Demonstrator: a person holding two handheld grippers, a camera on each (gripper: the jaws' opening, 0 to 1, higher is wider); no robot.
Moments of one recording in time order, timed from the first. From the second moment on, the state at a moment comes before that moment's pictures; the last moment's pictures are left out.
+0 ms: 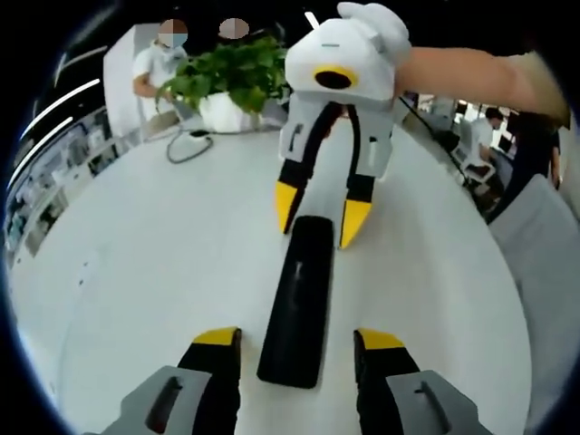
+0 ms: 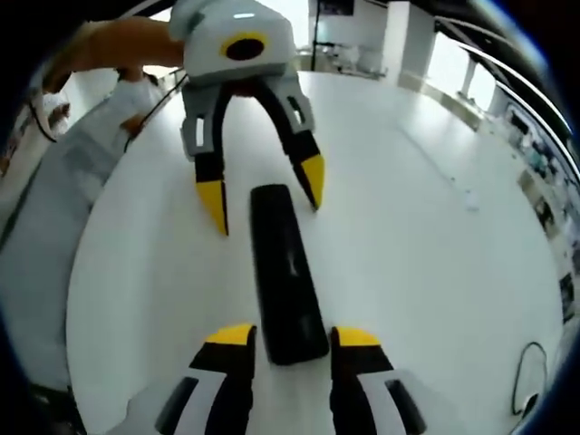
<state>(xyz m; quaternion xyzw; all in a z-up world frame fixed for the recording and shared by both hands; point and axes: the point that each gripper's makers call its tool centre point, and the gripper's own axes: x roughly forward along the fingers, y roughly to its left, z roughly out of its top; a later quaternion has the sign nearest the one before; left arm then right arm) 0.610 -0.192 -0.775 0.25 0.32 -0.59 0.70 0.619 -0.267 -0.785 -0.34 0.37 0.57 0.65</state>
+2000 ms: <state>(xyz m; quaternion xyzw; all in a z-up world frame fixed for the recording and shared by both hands) 0.604 -0.187 -0.768 0.32 0.33 -0.59 0.66 0.605 -0.266 -0.774 -0.37 0.38 0.57 0.62</state>
